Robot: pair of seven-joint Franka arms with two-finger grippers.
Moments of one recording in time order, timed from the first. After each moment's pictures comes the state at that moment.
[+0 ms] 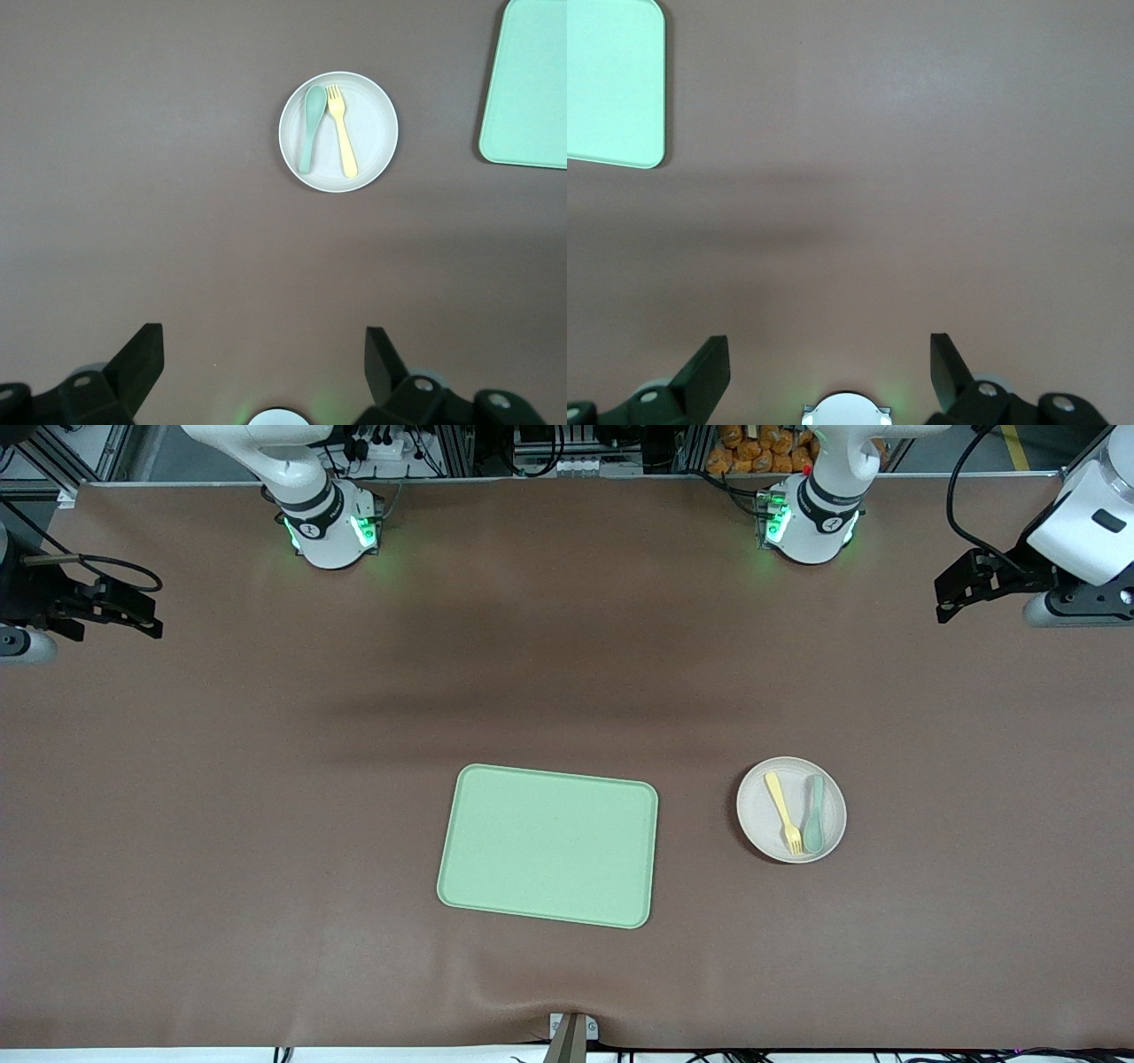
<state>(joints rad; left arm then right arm) -0.04 -0.08 -0.11 -1.57 0.04 1.47 -0.11 0.01 -0.02 -0.01 -1.55 0.00 1.40 -0.02</state>
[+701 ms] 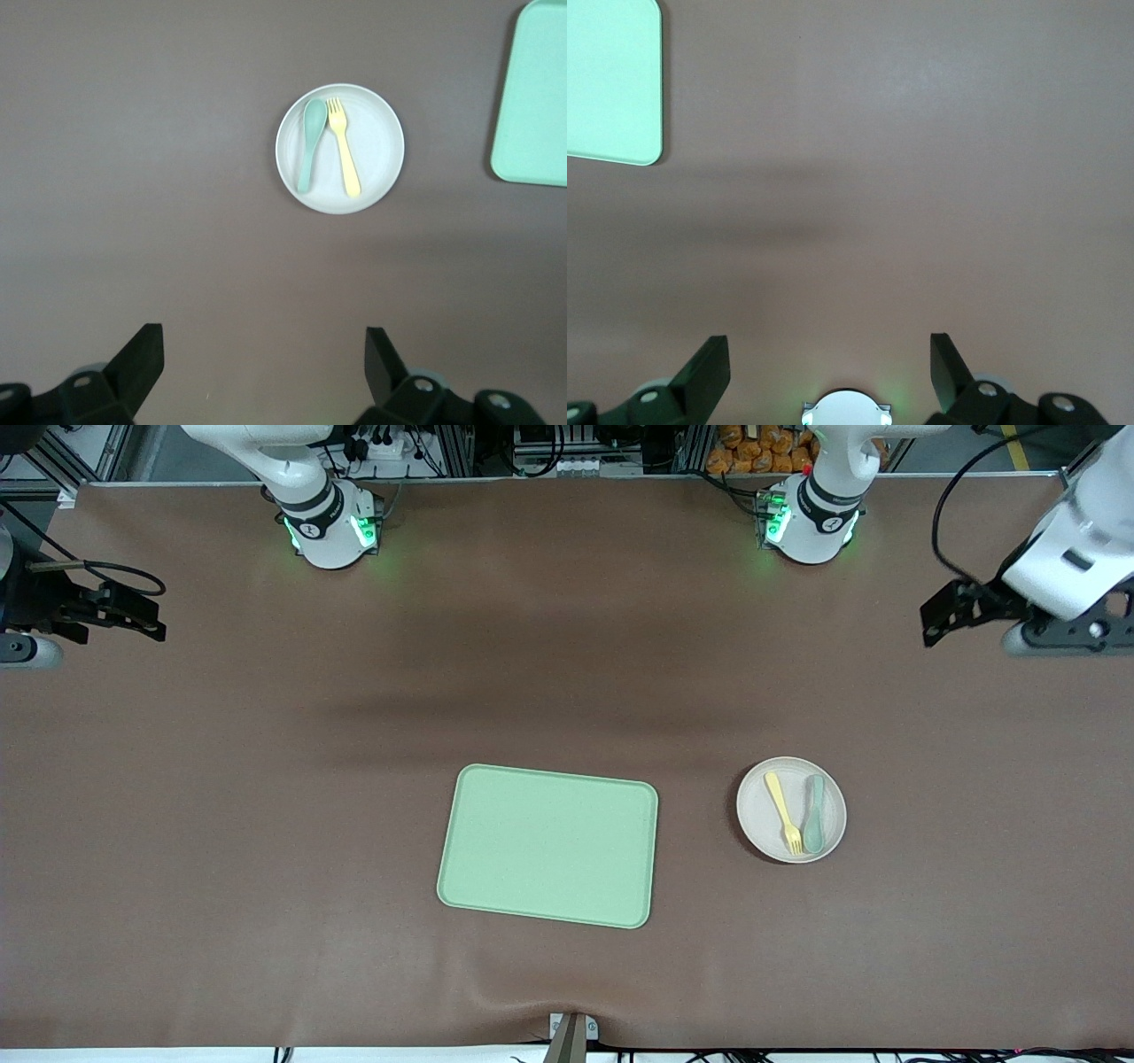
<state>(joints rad) -0.04 -0.06 -0.11 -1.73 0.04 1.67 -0.11 0.01 -0.01 -0.01 -1.56 0.00 1.40 -0.02</state>
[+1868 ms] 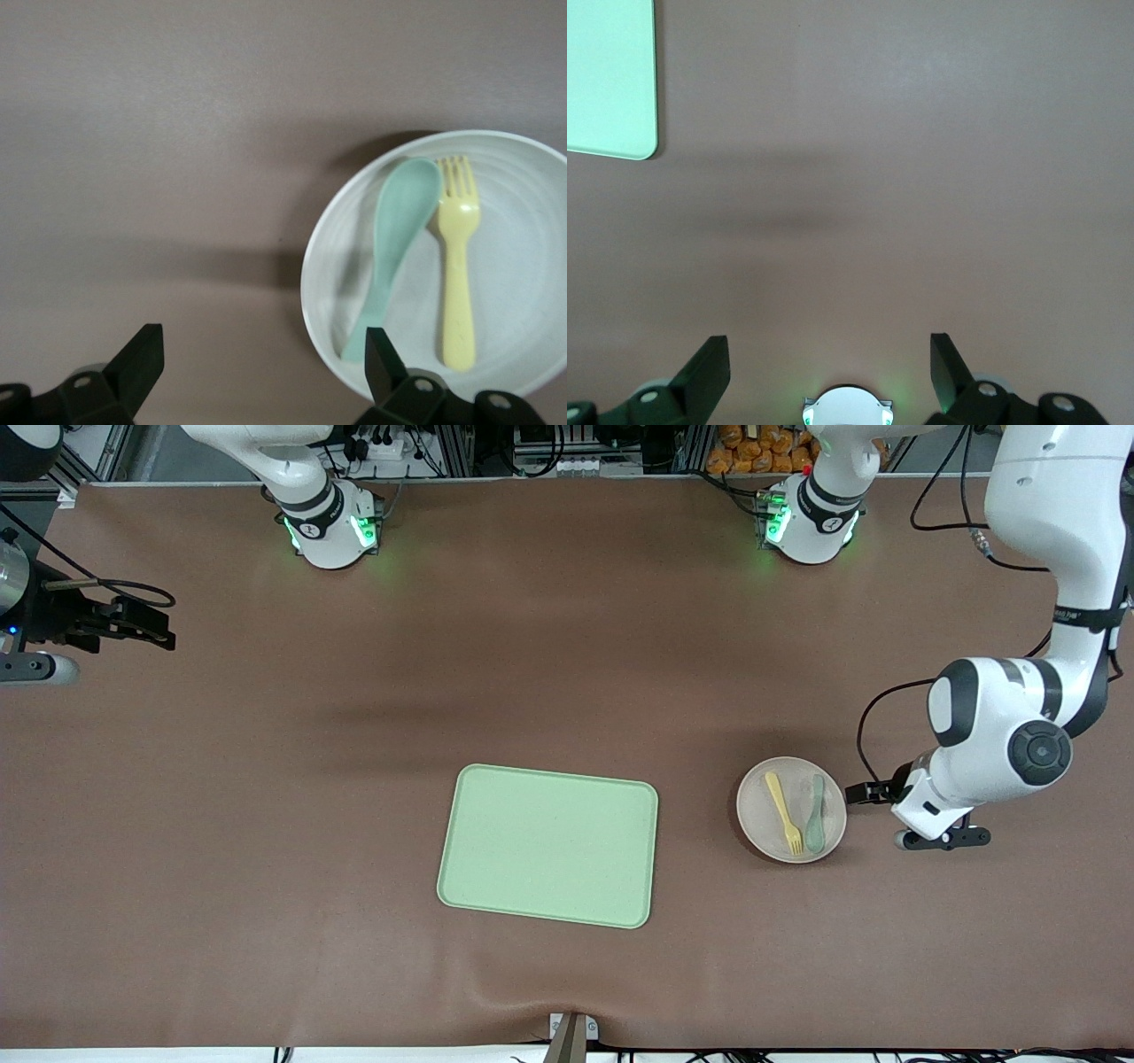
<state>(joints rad) 0.06 0.51 -0.10 -1.81 0.04 2.22 -0.11 0.01 0.02 -0.01 -1.56 0.01 1.40 -0.02</state>
